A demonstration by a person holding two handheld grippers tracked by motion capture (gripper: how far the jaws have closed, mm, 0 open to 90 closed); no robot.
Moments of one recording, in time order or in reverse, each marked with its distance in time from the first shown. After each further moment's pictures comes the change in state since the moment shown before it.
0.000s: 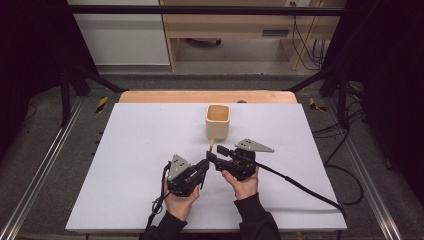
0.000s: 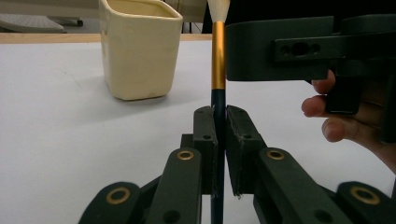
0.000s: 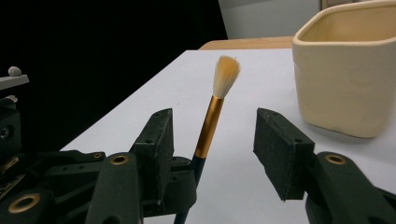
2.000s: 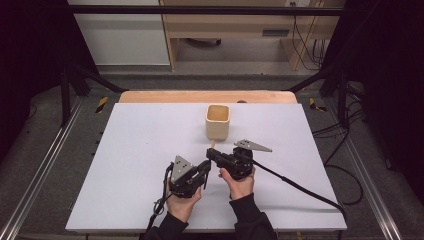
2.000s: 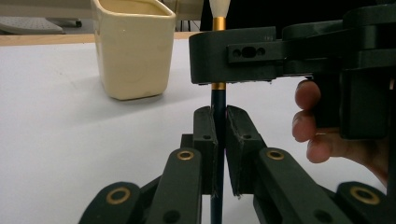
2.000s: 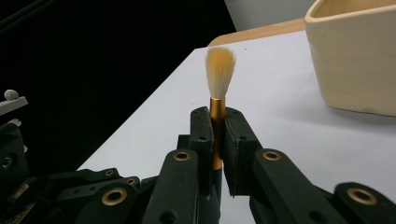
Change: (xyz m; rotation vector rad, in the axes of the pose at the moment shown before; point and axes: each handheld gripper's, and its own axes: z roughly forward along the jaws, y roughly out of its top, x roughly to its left) left arm -0.006 0.000 0.000 0.008 0.001 0.021; right arm 0.001 -0.004 0.008 0.008 0.048 0.150
